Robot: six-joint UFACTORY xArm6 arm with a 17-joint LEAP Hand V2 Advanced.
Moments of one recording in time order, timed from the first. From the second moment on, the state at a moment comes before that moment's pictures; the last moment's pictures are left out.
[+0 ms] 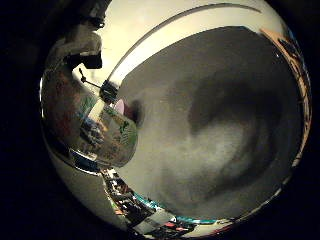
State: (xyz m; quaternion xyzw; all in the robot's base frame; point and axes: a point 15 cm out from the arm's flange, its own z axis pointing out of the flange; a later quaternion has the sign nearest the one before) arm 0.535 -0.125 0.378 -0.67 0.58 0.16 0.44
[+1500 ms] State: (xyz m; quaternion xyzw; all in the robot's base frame) arm 0.593 0.172 0.351 -0.93 0.24 -0.25 -0.14
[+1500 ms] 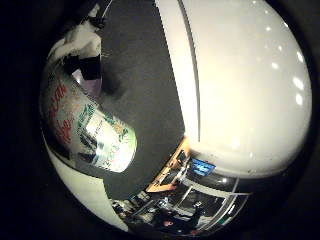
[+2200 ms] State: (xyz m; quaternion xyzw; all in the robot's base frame) arm 0.590 0.166 0.343 -0.90 0.18 -0.28 -0.27
